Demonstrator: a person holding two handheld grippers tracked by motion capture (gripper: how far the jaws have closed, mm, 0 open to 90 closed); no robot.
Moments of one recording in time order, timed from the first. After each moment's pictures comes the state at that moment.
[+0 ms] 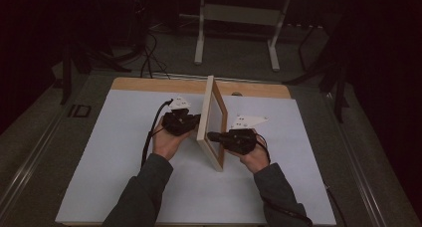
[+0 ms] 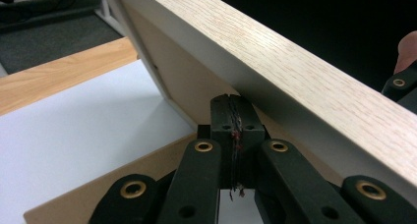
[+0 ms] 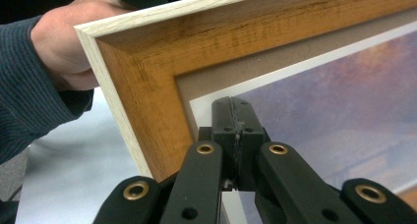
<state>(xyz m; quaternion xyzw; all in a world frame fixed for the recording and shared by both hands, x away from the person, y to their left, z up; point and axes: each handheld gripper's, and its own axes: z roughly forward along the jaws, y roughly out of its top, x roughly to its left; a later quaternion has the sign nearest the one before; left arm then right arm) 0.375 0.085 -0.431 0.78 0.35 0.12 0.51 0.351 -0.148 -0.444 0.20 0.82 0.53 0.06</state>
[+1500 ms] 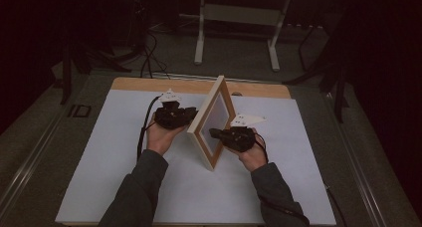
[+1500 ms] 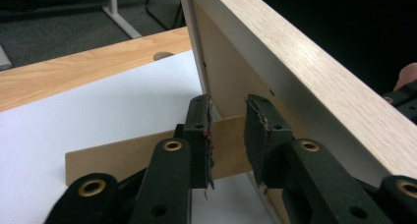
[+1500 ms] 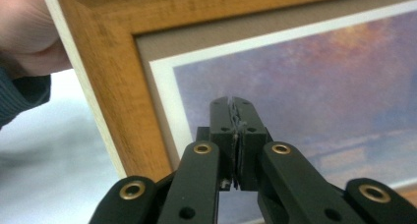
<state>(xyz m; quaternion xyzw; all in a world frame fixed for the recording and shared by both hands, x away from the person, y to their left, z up) 0.387 0.110 -0.431 0.75 0.38 0.11 0.52 0.361 -0.149 -0.454 0.25 0.81 0.52 0.09</state>
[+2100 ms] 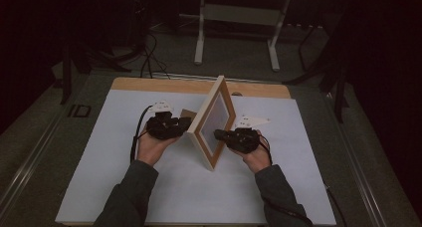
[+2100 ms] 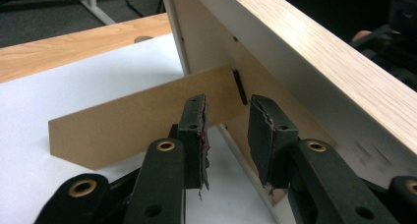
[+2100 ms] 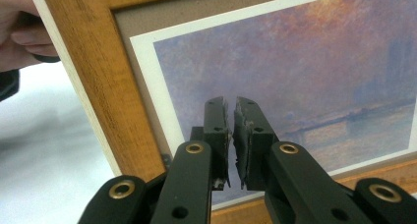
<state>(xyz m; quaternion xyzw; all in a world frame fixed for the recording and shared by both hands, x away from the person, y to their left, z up) 0.357 0.127 -0.439 0.77 0.35 0.08 0.52 0.361 -0.161 -0.462 0.26 0.81 0.51 0.09</state>
